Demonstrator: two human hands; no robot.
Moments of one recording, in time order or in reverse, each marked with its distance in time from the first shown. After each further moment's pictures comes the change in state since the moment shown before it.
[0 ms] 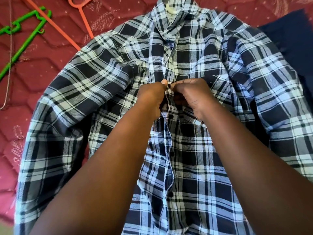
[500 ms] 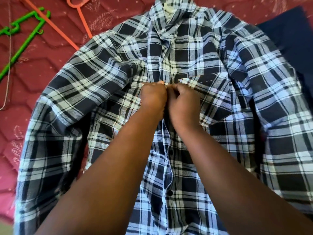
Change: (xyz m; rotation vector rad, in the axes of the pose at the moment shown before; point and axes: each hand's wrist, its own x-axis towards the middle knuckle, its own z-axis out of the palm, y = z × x) left_hand -0.002 -0.012 0.010 0.078 0.046 0.236; right_hand -0.035 0.021 0.034 -0.331 0.294 -0.380
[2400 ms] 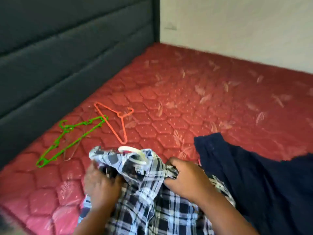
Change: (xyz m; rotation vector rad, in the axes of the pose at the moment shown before) left_hand -0.183 -0.007 -0.174 0.588 0.445 0.381; right_hand -0.118 -0.161 -0.225 -0.491 -0.472 -0.359
